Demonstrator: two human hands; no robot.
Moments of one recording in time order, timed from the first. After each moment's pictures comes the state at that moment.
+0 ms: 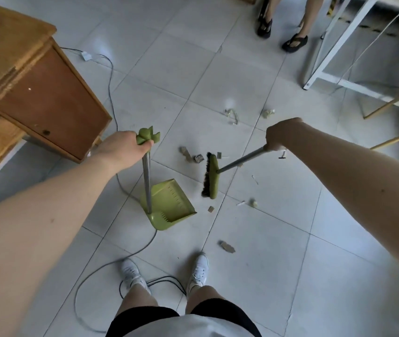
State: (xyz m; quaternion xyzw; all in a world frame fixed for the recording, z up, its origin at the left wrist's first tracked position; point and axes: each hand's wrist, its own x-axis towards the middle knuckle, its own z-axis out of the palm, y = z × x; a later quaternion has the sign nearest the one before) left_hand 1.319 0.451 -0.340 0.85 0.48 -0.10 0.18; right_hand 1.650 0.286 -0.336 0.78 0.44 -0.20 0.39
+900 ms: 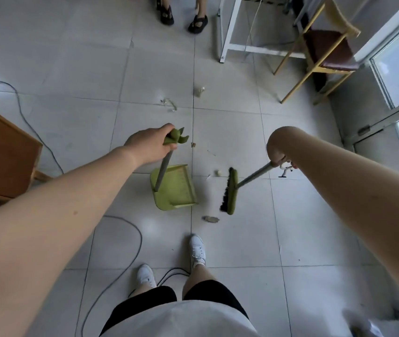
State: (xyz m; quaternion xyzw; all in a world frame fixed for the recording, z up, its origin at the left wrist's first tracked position) left_hand 1.374 0.371 -0.345 0.96 0.13 -0.11 0.24; right_hand 1.536 0.123 -0.280 0.81 0.16 -0.38 0.42
